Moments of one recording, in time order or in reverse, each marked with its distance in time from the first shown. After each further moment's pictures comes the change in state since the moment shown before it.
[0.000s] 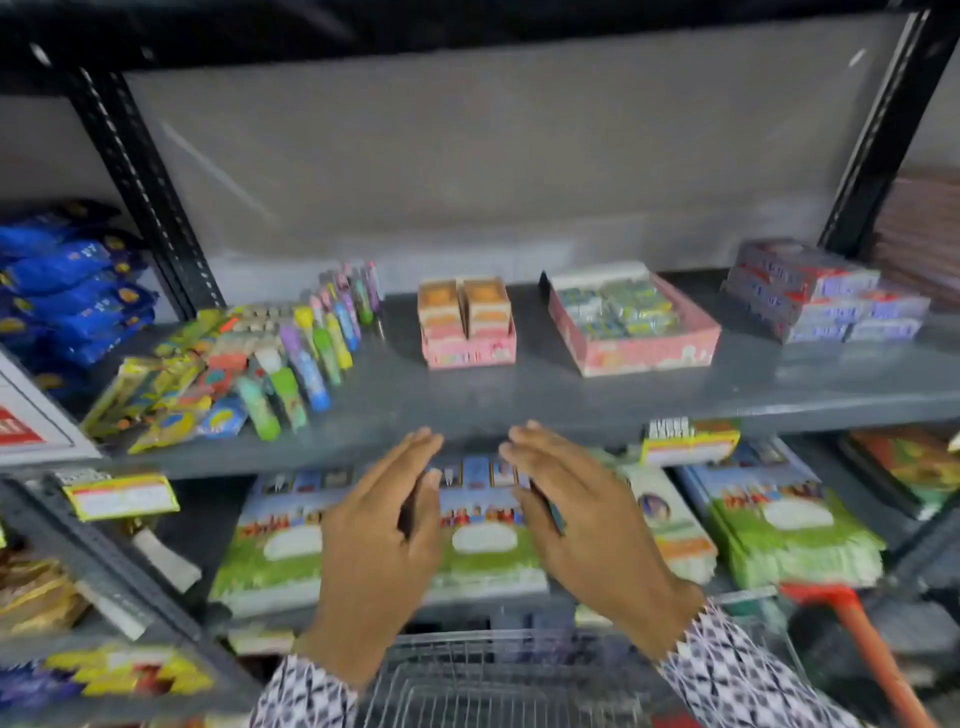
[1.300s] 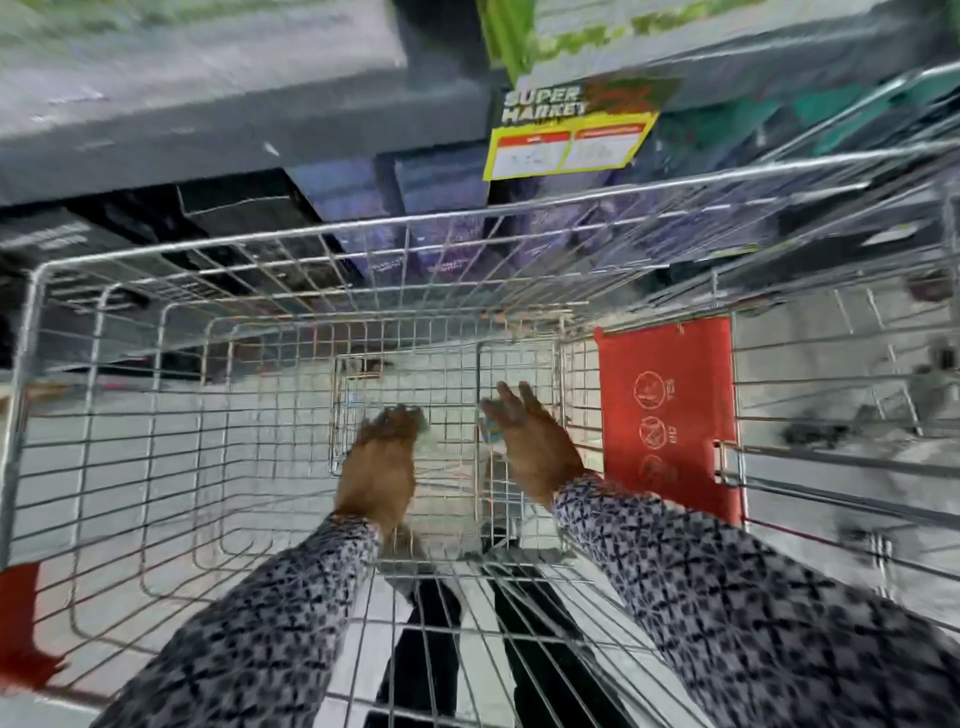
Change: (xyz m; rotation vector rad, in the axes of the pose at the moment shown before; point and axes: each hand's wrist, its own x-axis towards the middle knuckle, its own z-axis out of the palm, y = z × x) left_hand -0.476 -0.186 0.294 0.281 -1.235 -0.459; right_hand -0.512 0.187 0.255 -0.079 -1.139 0.866
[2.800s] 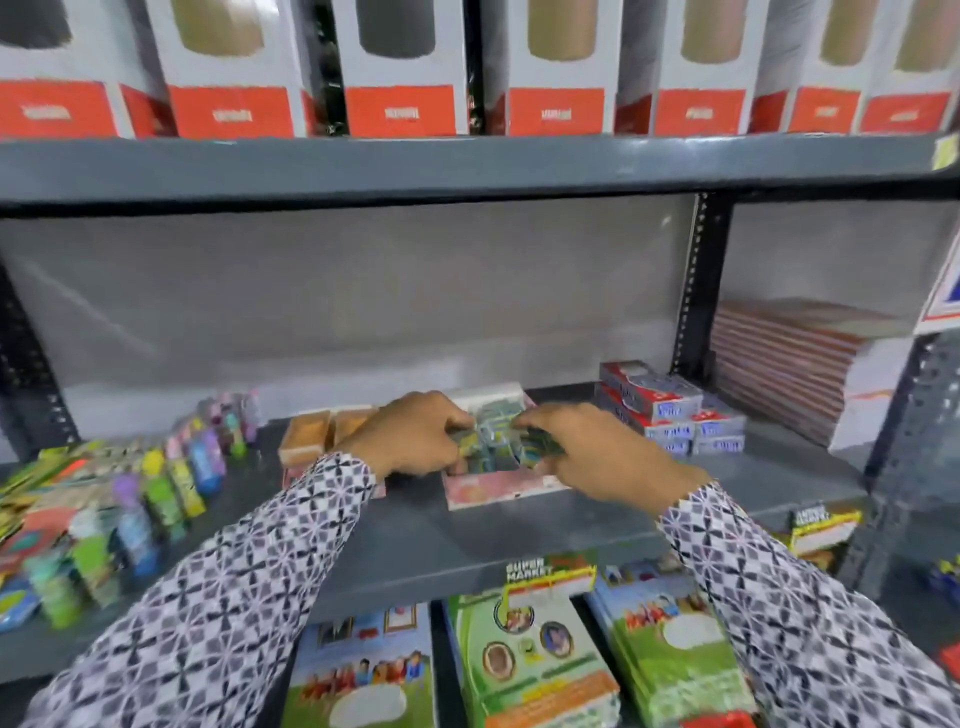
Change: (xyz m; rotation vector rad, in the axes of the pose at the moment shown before) left_hand -0.109 0.315 -0.726 0.199 0.476 0.317; right_hand -0.258 -0.198 -0.708 -0.241 0.773 -0.444
